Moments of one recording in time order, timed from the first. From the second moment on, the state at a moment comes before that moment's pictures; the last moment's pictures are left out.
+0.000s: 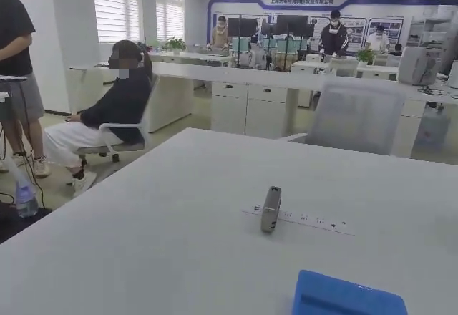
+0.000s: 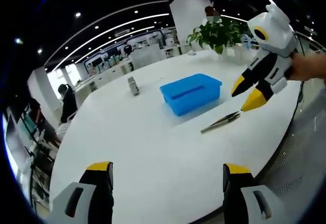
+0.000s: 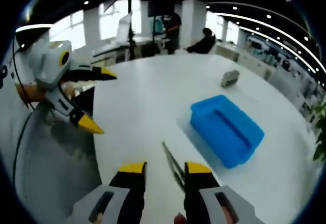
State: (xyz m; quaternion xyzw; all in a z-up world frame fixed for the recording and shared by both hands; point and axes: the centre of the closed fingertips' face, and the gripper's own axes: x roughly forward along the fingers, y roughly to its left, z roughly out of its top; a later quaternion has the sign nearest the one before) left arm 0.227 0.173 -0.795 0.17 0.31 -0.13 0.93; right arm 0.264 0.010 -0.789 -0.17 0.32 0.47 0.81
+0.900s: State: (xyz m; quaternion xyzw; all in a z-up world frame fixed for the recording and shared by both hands) left arm 0.222 0.170 -0.776 0.13 0.30 -0.15 0.93; right arm 0.239 -0.066 -0.772 -0.05 0.32 0.29 0.90
